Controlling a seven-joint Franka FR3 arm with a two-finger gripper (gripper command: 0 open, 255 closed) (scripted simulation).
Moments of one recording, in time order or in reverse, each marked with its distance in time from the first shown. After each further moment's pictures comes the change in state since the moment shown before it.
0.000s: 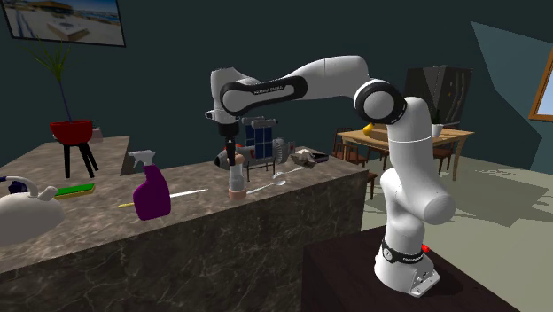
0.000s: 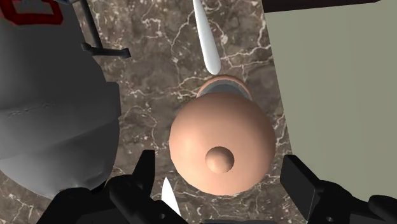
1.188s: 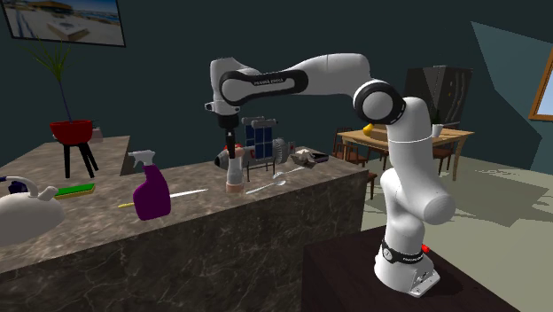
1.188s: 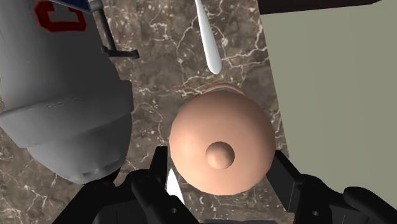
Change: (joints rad) arm -0.005 0.006 -0.002 0.085 0.004 -0.078 -0.013
